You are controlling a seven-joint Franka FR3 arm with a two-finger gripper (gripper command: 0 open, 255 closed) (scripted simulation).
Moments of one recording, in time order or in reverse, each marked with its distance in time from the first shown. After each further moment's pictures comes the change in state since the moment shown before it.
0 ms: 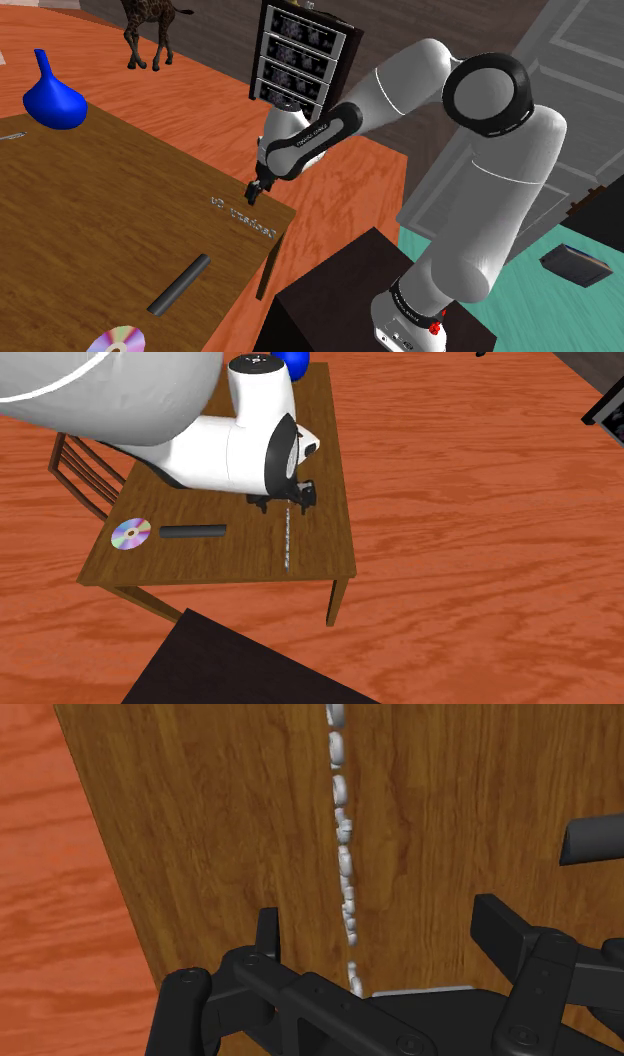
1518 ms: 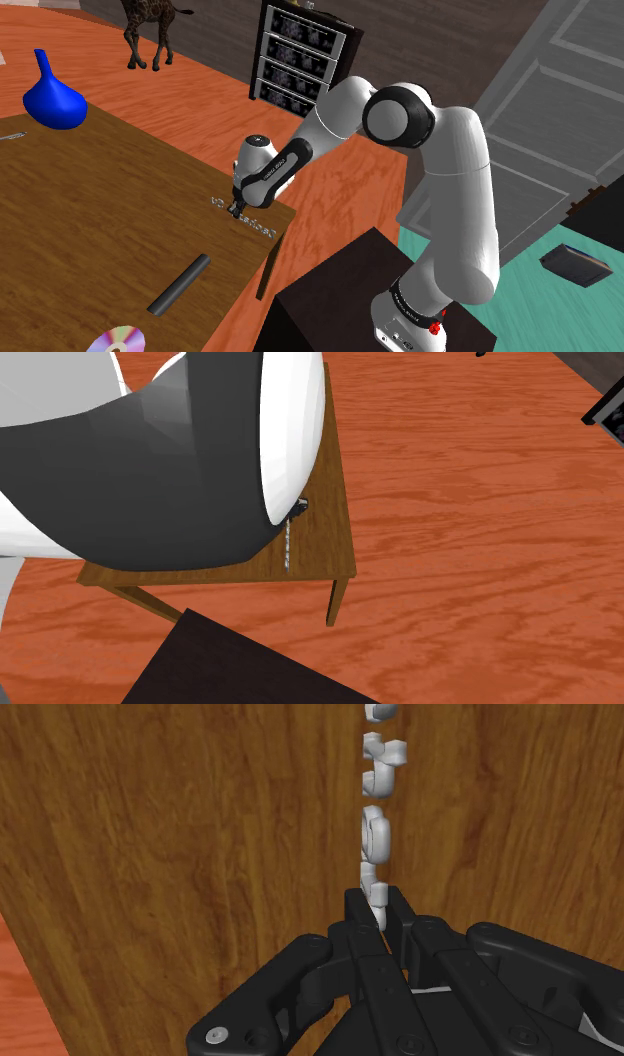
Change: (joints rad) arm 0.077 0.416 -0.053 0.271 -0.101 0.174 0.042
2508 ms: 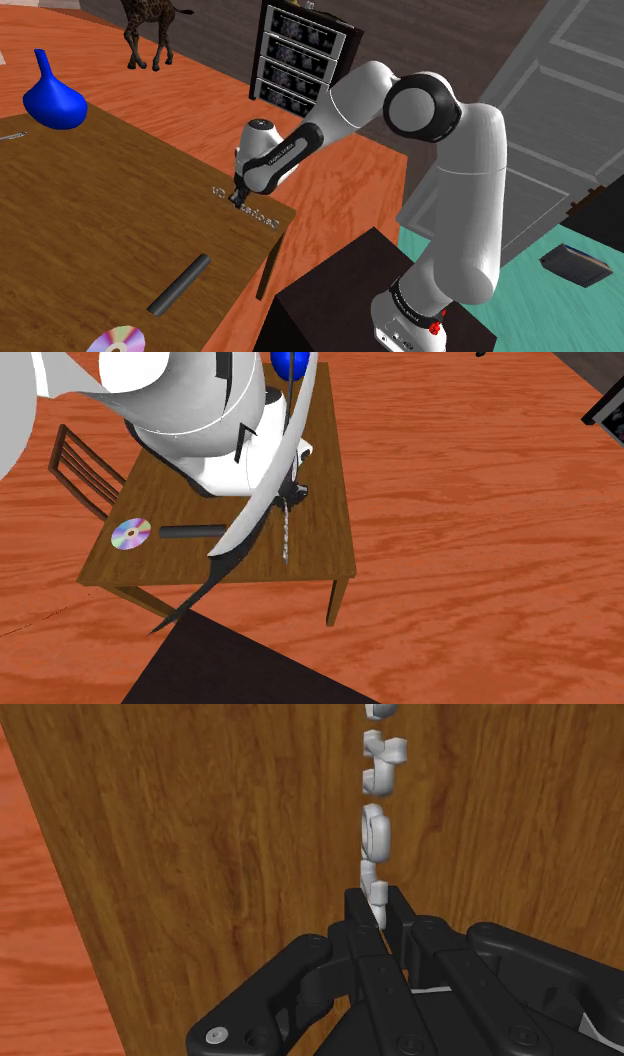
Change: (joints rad) arm -0.015 -0.124 0.019 -0.039 0.015 -0.085 -0.014
